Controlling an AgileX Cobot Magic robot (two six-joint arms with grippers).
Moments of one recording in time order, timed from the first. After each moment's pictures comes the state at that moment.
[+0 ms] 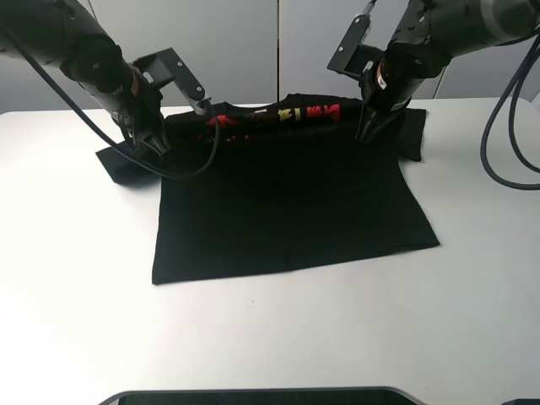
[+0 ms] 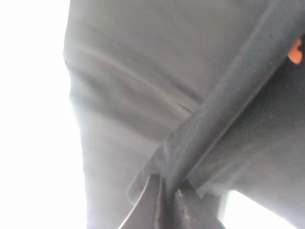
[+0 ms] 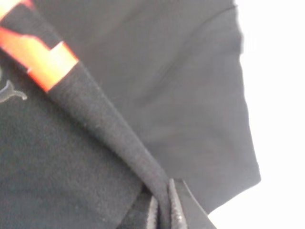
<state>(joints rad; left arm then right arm) -0.56 1.93 -1.24 0.62 0.45 -0.03 0.39 1.98 -1.24 -0.95 0.48 0.20</state>
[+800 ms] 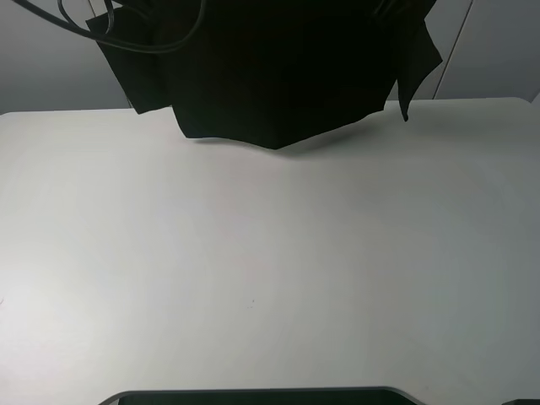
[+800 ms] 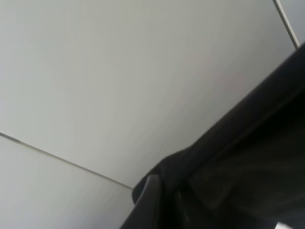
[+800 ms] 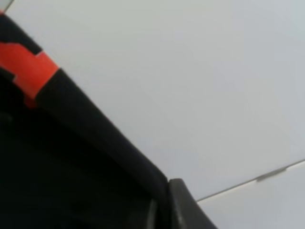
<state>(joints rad) -0.56 1.72 -1.36 1.08 0.37 -0.51 0.39 1.70 -1.24 -1.60 0.43 0.88</state>
